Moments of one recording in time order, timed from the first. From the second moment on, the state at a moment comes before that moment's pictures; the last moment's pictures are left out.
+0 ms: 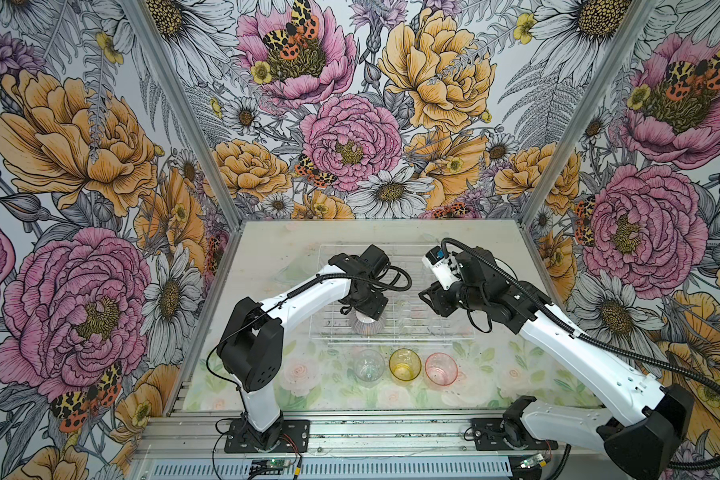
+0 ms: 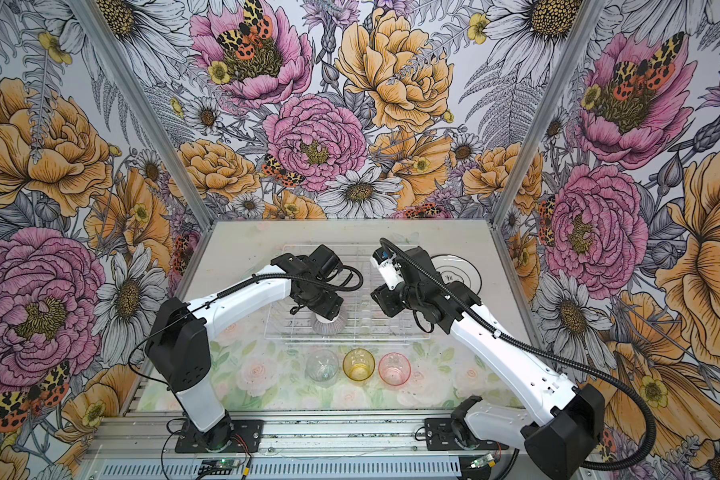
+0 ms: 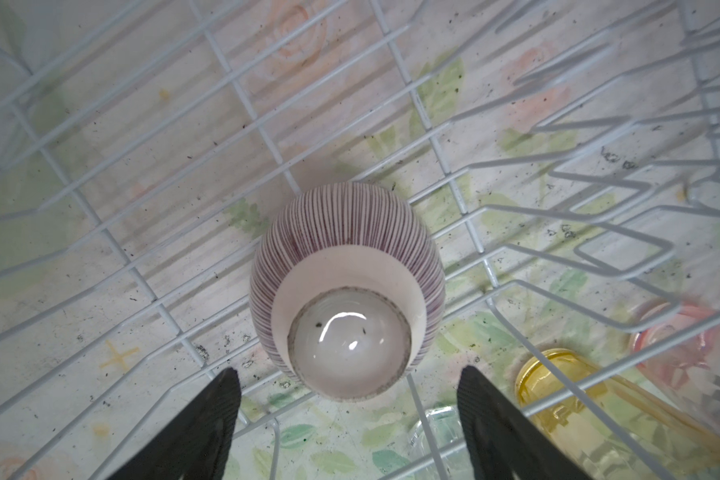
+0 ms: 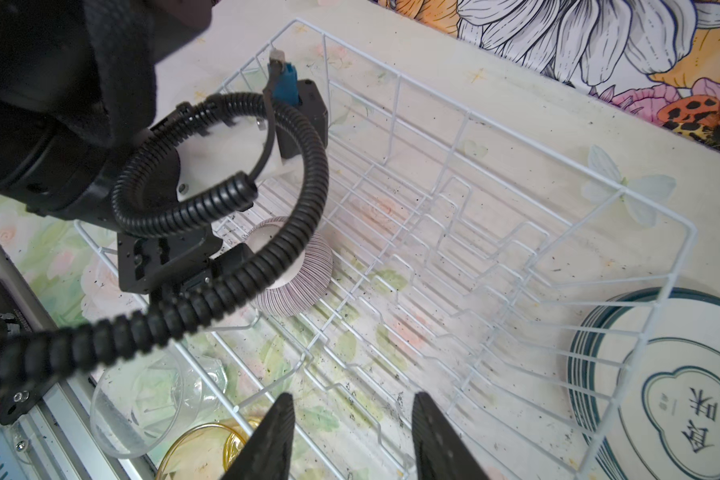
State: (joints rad) left arm -0.71 1.78 1.47 -0.99 -0.03 -0.18; right arm 0.57 1.18 1.13 -0.72 -0.15 -0.01
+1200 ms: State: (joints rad) left arm -0.71 1.86 1.50 -1.00 -0.03 -0.18; right arm 0.49 1.15 1.06 -0.66 -0.23 0.00
